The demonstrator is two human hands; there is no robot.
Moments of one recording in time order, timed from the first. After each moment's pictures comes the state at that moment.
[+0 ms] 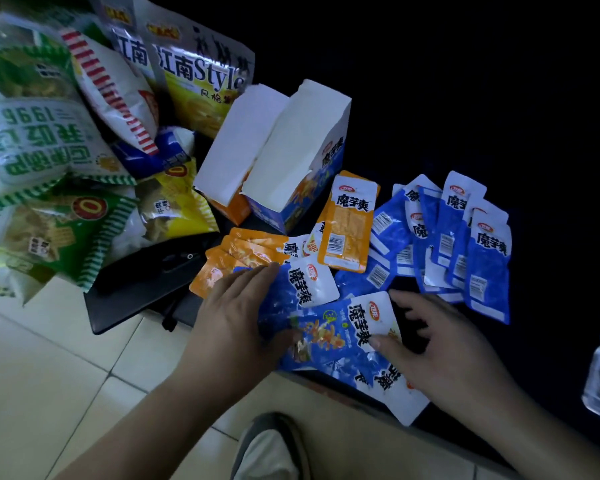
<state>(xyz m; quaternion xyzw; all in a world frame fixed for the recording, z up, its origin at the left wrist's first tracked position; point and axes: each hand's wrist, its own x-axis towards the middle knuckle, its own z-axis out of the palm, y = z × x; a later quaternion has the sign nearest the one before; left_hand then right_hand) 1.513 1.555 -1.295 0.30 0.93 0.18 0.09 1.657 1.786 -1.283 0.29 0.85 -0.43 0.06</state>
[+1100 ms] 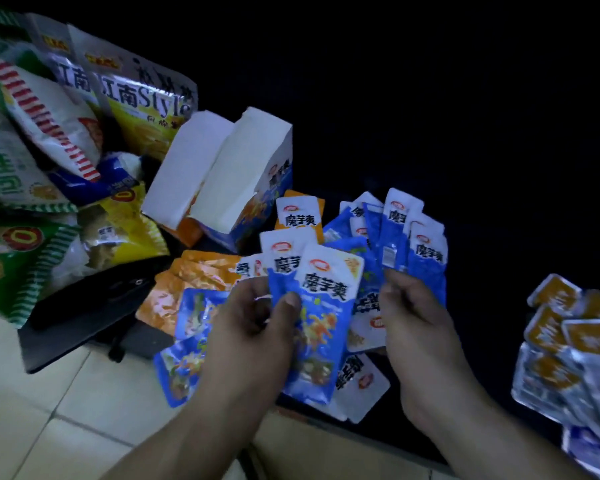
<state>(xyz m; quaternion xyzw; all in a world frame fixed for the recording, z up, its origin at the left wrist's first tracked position) 1.562 1.650 -1.245 -0.04 0.74 0.61 0.26 1.643 1.792 -1.261 0.48 0.57 -0.66 -0.13</state>
